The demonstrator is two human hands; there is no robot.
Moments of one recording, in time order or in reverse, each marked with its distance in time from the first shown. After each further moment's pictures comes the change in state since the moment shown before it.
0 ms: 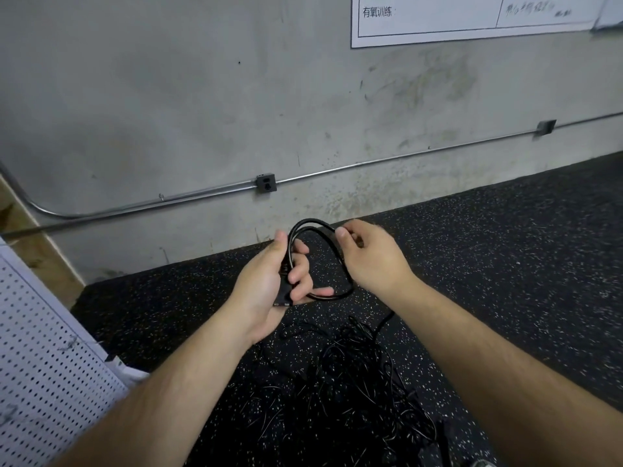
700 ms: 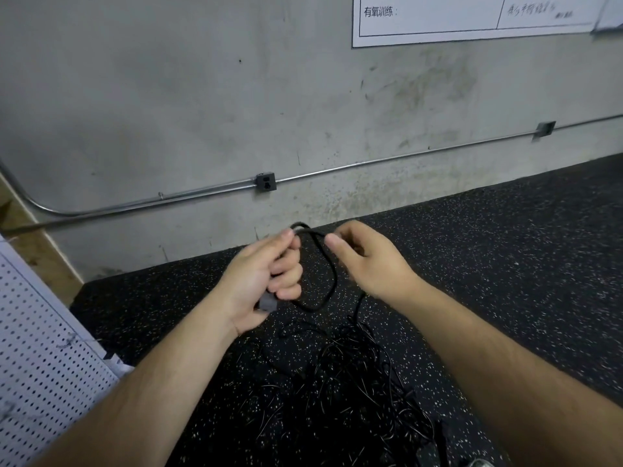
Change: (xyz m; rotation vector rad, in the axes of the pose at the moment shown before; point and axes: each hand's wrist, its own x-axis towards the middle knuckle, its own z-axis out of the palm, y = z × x) left_hand -0.003 0.020 -0.014 0.021 -0.119 0.022; right_hand -0.007 0.010 -0.005 0.159 -0.167 -0.133
